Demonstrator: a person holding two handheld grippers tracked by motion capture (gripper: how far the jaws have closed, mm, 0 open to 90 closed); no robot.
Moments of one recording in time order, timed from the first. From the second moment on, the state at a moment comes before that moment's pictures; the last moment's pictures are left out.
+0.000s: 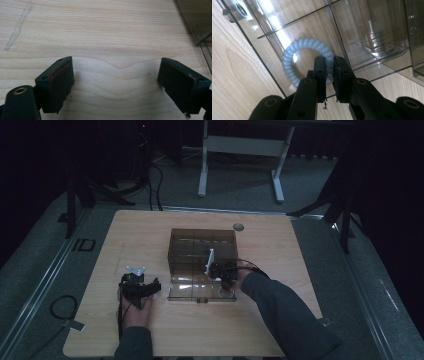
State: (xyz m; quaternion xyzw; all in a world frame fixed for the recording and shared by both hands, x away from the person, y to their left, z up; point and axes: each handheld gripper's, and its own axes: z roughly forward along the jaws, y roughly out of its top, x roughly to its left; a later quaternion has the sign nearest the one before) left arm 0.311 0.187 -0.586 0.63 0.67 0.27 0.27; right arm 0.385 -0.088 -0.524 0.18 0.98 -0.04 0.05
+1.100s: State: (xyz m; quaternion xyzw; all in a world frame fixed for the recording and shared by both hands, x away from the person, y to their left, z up) left arm 0.311 0.187 -0.586 0.63 0.67 0.27 0.27; right arm 0.385 -0.088 -0.529 0.18 0.98 -0.03 0.04
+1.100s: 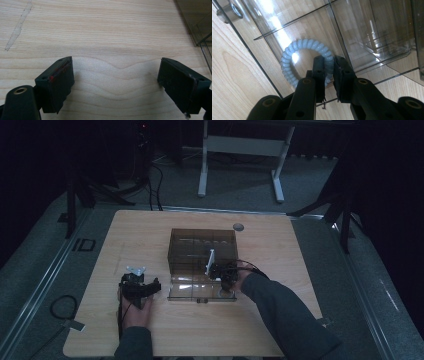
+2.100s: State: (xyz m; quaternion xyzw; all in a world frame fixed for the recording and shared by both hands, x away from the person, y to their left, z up) left arm 0.311 0.187 -0.586 0.63 0.67 0.27 0.27; right arm 0.376 -0.106 -0.496 0.19 0.98 0.03 0.04
